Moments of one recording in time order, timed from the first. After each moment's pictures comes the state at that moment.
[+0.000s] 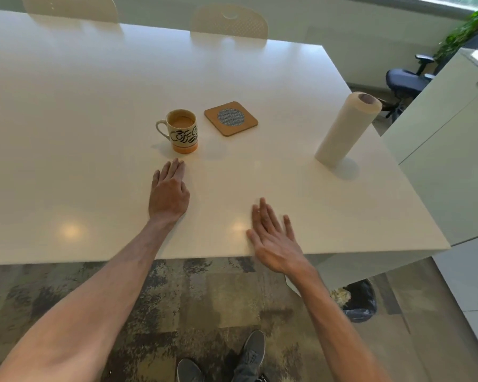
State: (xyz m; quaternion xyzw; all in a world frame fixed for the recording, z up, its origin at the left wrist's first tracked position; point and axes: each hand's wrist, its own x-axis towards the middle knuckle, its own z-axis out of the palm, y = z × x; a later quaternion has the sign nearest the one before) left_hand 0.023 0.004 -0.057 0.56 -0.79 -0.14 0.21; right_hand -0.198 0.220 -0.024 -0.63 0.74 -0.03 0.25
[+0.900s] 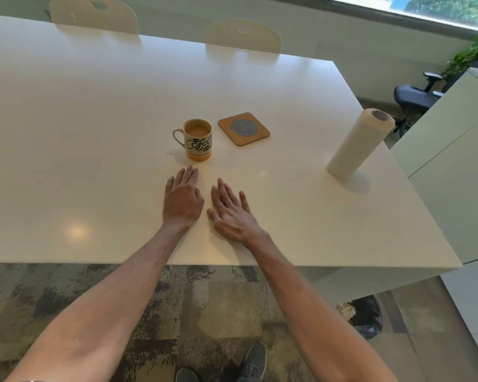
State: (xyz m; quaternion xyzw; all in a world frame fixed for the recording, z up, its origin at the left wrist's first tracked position) left_hand 0.022 0.004 -0.053 0.57 -0.79 -0.12 0.20; right_hand -0.125 0.097 -0.021 -0.70 0.67 -0.03 0.26
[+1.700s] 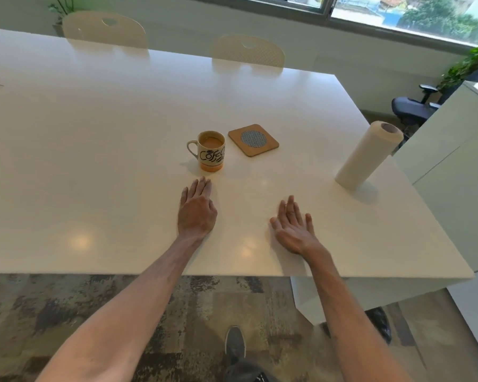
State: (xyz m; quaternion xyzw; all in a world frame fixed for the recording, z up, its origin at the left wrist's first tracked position) left_hand 0.029 0.005 -0.054 0.55 -0.79 -0.15 0.22; right_hand -0.208 0.146 -0.006 -0.55 0.78 -0.01 0.30
